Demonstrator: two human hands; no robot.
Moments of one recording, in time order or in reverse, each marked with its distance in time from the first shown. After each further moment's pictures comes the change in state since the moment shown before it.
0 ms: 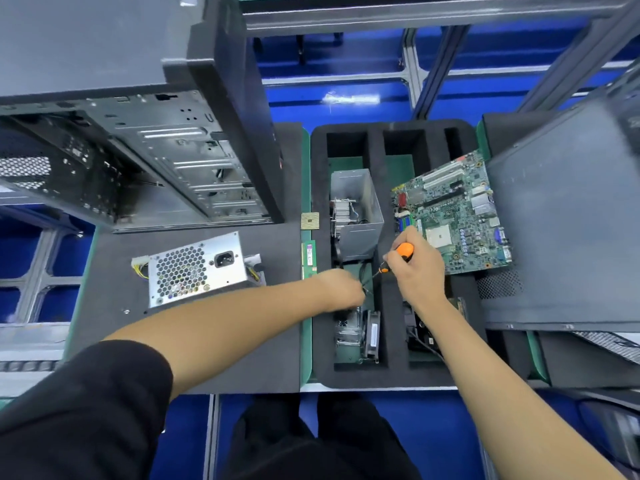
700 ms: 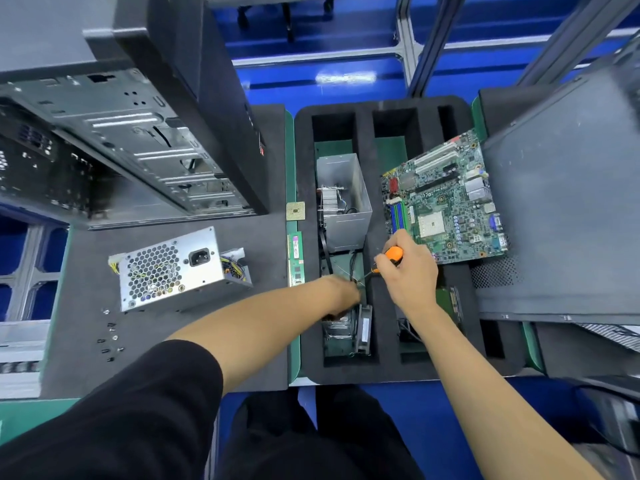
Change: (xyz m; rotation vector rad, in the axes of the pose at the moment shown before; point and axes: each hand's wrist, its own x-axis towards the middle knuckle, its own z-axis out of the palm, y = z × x) left_hand 0.063 0.019 0.027 -0.209 -0.284 -0.076; right_hand -0.010 0.028 0.011 -0.104 0.010 0.017
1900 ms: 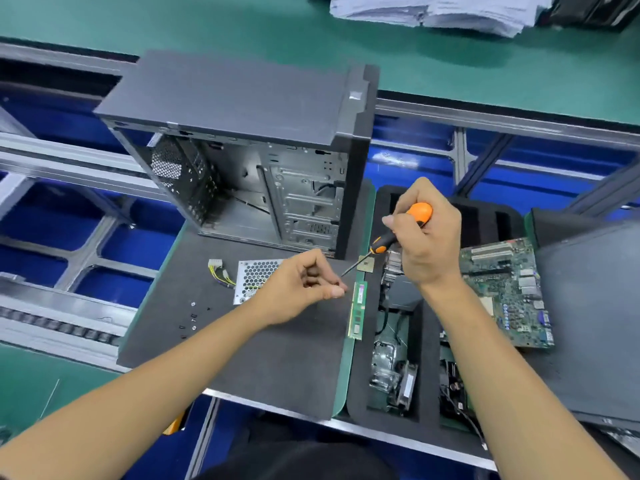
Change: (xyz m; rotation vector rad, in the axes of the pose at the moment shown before) left_hand -0.272 -0.062 0.061 -1.649 1.351 0.134; right_hand 0.031 -0.267 -0.049 0.572 -0.022 -0.524
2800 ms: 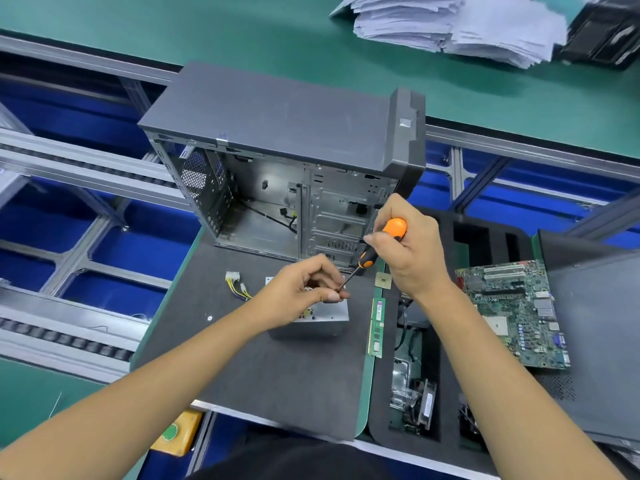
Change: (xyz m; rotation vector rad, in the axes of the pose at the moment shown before) left_hand -0.008 0.006 -0.066 0.038 -0.074 0.022; right_hand 0.015 -0.015 0.069 -0.089 -0.225 -0.094
